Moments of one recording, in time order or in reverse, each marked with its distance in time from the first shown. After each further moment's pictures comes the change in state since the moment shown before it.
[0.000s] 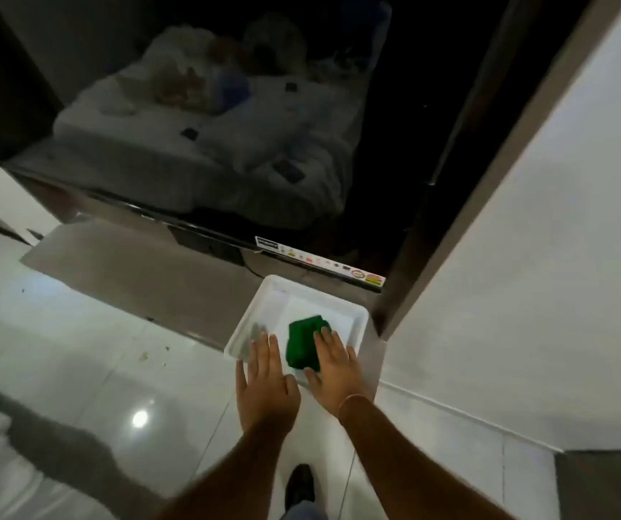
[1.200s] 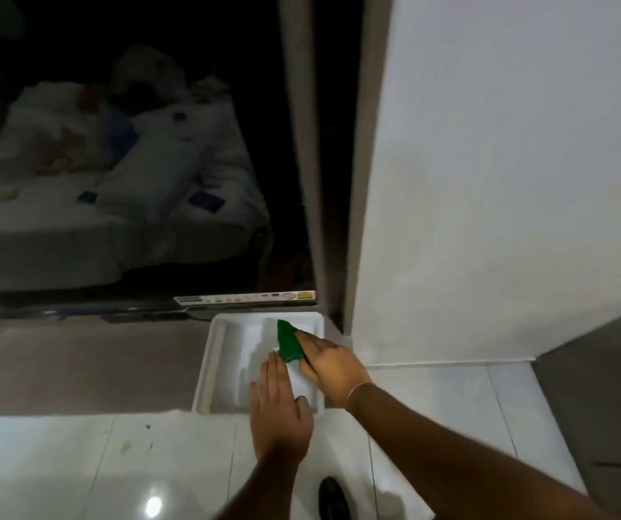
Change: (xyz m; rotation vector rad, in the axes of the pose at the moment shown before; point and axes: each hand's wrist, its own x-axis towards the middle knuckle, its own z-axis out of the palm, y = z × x) left_hand 0.015 0.052 0.001 -0.067 0.012 0.350; right_hand -0.004 0.036 -0.062 0.013 0.159 0.017
